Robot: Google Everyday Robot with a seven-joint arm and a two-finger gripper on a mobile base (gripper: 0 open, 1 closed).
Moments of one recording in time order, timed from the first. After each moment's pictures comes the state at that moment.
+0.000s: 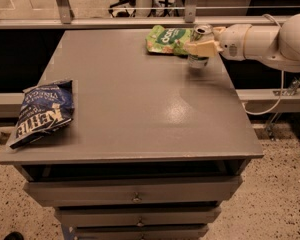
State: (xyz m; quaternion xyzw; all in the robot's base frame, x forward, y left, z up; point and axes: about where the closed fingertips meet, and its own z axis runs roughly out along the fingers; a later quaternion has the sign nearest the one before) arm 0.730 -0.167 0.921 -0.37 0.70 0.22 0.57
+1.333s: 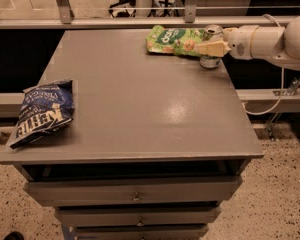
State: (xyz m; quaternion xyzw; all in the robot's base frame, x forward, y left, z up) arm 0.764 -0.211 0.900 -0.34 0.72 0.20 0.56
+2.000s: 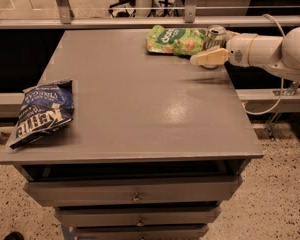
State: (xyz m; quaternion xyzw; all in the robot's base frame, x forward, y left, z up) arm 0.757 -0.208 0.888 -0.32 0.72 0.22 0.57
